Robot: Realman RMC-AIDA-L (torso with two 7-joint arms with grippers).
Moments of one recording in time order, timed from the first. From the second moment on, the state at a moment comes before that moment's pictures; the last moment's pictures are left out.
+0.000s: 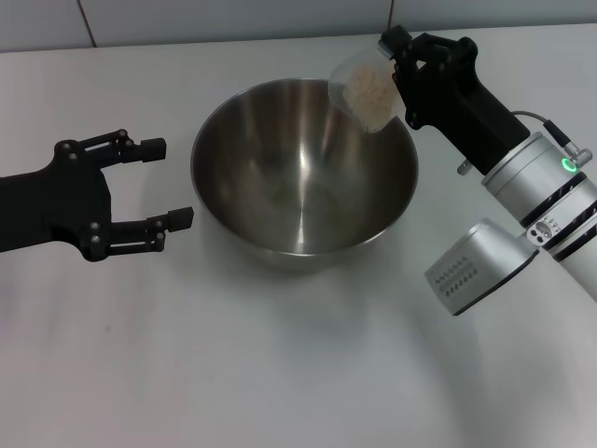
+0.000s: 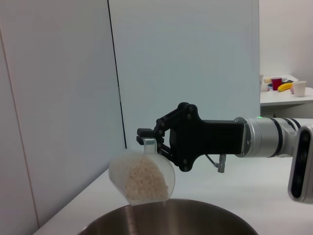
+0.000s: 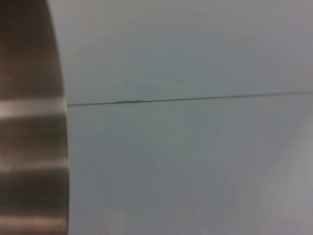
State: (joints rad) left arm -0.41 -2.06 0.74 0.86 1.86 1.73 -1.14; right arm 0.51 2.08 0.88 0.31 -2.69 -1.22 -1.27
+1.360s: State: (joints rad) left arm -0.44 -2.06 0.74 0.85 1.86 1.73 -1.13; right arm 0.53 2.08 0.88 0.34 -2.85 -1.23 -1.75
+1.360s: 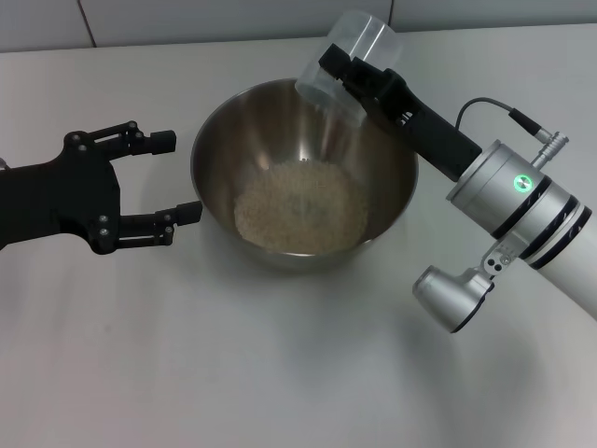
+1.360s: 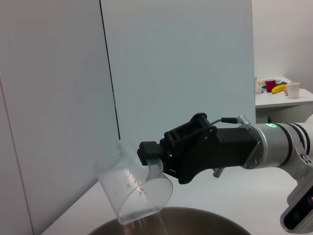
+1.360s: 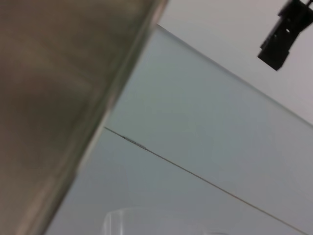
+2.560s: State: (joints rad) left arm -0.44 -2.06 0.74 0.86 1.85 1.73 -1.13; right arm 0.44 2.09 0.88 0.51 -2.67 -1.22 -1.40
